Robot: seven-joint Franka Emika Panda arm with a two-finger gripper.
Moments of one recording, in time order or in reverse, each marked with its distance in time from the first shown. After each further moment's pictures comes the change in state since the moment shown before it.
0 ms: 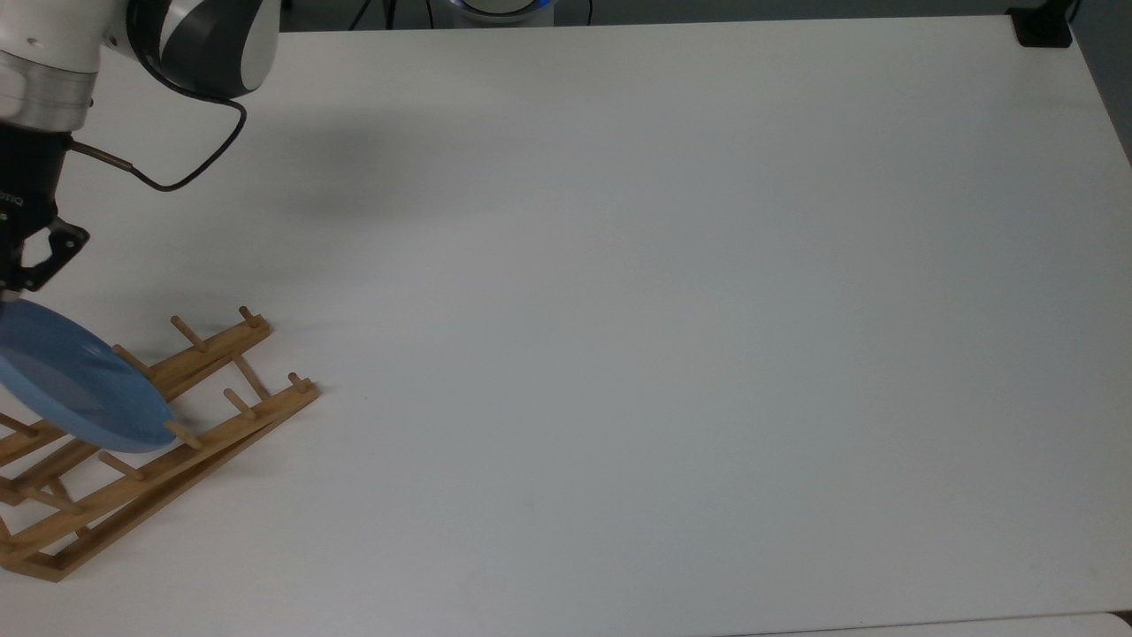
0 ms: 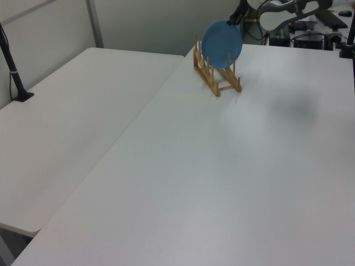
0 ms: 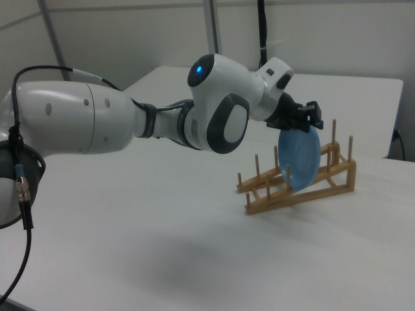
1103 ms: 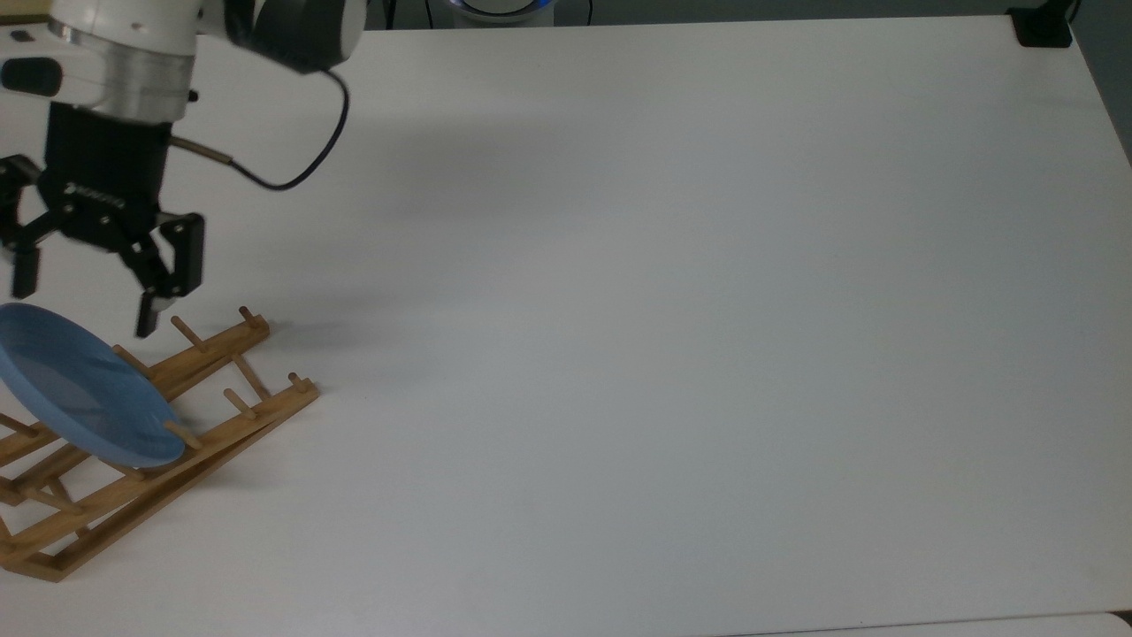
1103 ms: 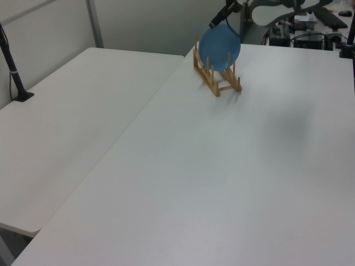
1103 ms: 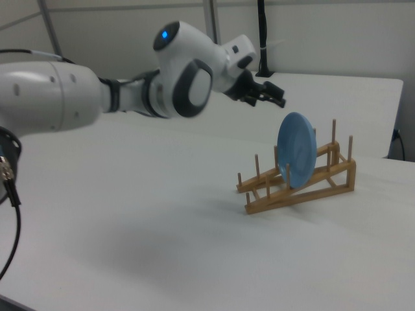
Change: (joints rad) arm 0.136 -0.086 0.021 0.011 0.000 -0.199 0.349
